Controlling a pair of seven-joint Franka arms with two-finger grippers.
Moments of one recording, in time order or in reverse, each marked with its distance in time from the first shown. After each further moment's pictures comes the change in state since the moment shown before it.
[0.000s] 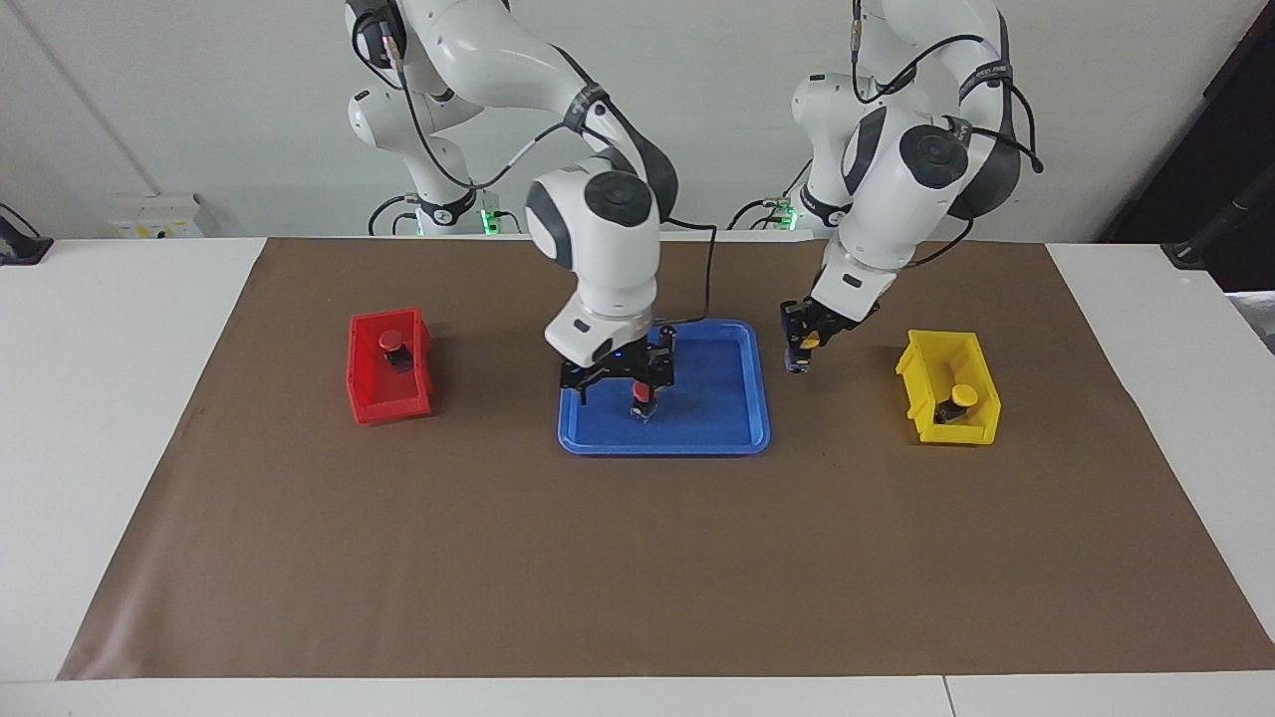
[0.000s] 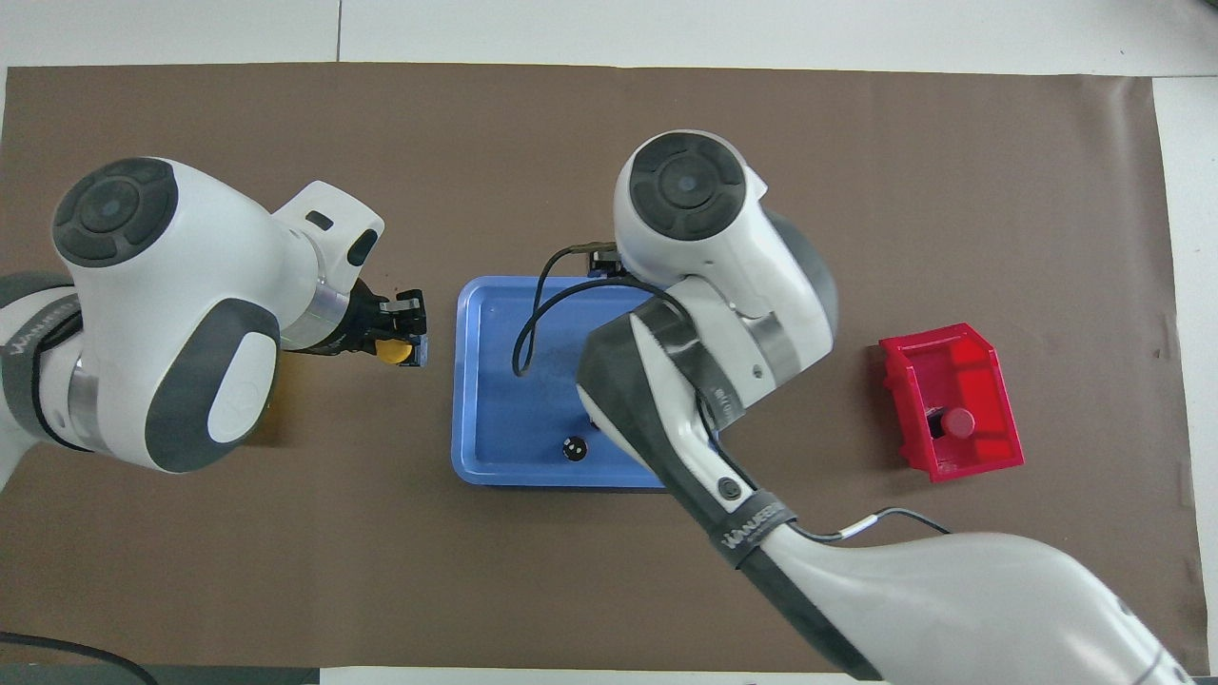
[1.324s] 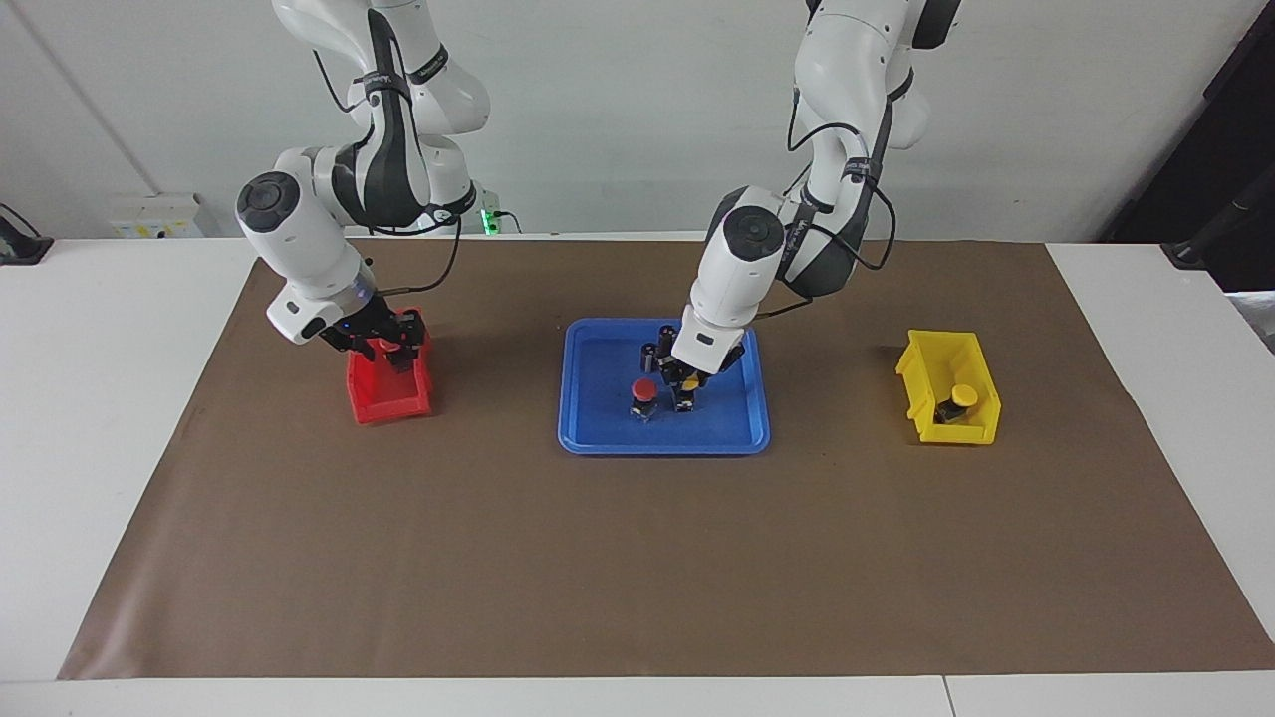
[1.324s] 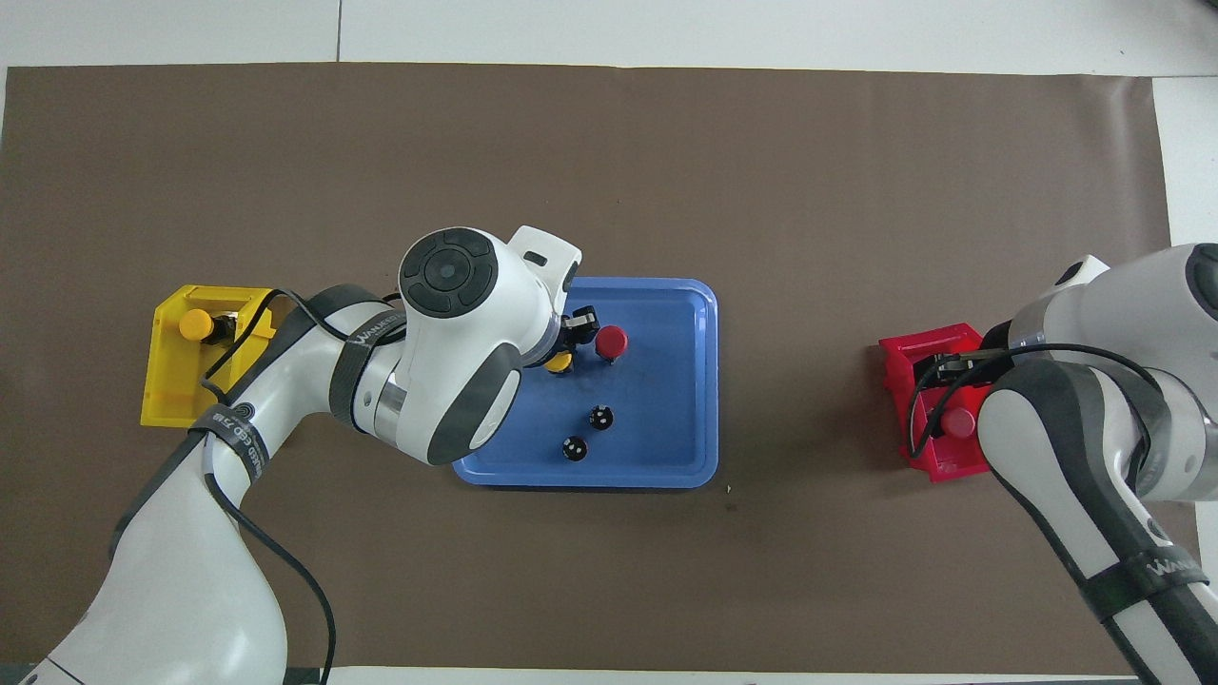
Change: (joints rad) left arm -0.212 0.253 0.003 0.064 -0.005 0.218 -0.256; right arm -0.445 -0.417 0.007 -0.751 0.128 0.133 -0.575
